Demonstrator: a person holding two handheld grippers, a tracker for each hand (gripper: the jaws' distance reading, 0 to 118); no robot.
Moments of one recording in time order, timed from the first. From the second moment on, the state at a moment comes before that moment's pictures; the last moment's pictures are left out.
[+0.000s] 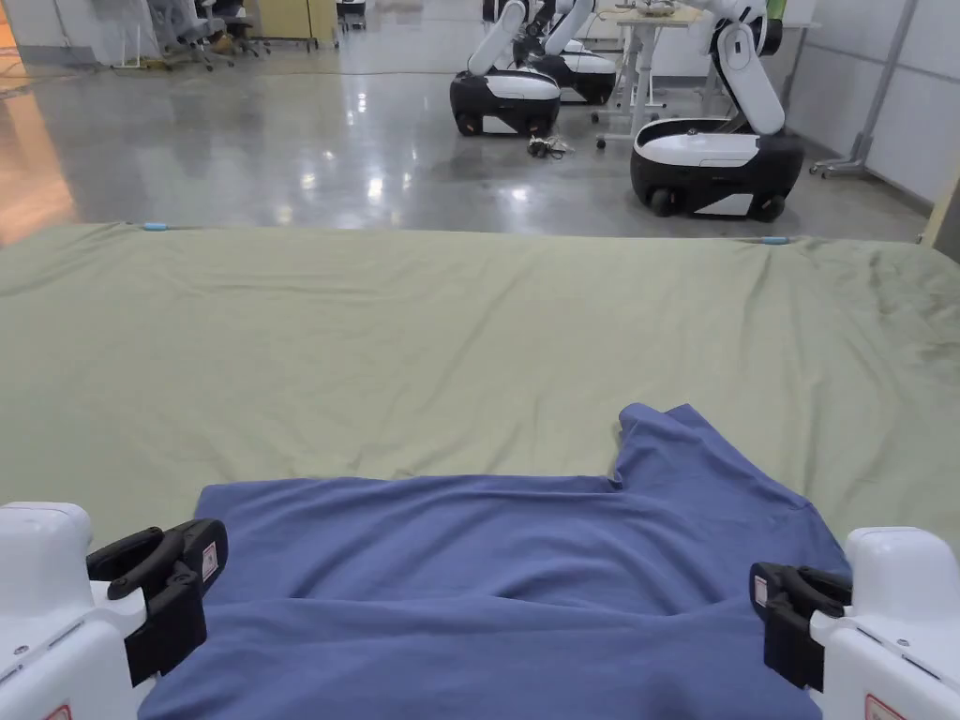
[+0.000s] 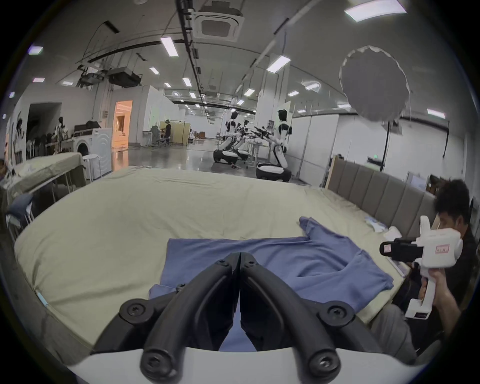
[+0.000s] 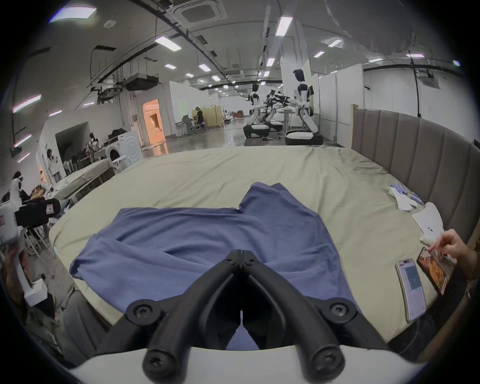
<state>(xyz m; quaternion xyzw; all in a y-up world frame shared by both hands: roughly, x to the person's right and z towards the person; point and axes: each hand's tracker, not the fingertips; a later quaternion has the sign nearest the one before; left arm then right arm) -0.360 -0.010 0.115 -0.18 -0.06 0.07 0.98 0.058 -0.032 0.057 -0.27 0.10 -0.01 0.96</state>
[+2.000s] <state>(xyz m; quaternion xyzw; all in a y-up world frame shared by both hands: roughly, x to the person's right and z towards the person) -0.424 -0.111 -0.193 -0.54 0.03 0.05 0.84 0.166 -0.073 -0.206 -0.48 0.03 -0.05 0.88</state>
